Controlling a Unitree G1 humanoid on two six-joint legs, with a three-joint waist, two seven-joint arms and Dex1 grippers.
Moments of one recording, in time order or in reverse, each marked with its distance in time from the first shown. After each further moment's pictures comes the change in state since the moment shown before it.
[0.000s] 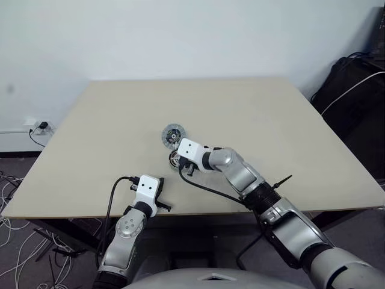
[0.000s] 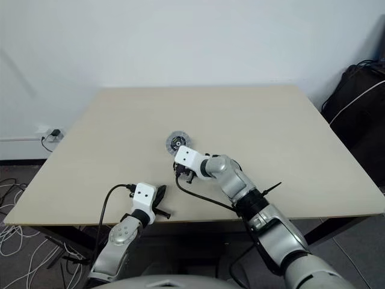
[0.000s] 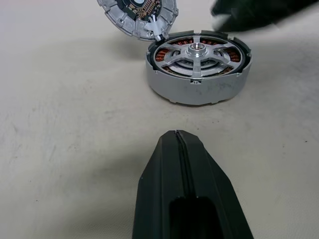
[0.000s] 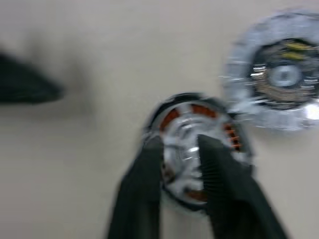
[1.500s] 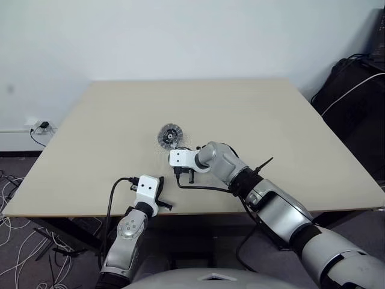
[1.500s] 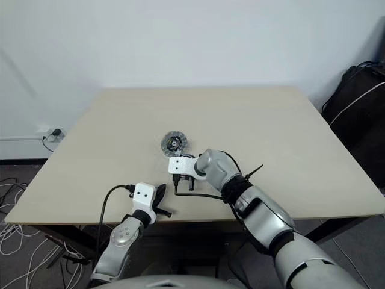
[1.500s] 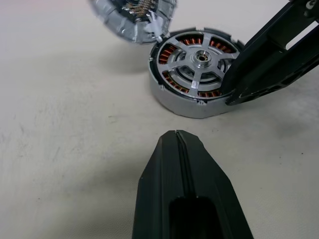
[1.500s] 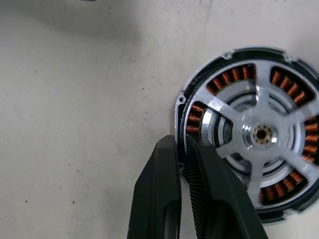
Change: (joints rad) left arm 0.008 -0.028 0.006 0.010 -0.014 -0.037 0.023; right arm -0.205 0.092 0.124 0.364 -0.199 -0.092 0.169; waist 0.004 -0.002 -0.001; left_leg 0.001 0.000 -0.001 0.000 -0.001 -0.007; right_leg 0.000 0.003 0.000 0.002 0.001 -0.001
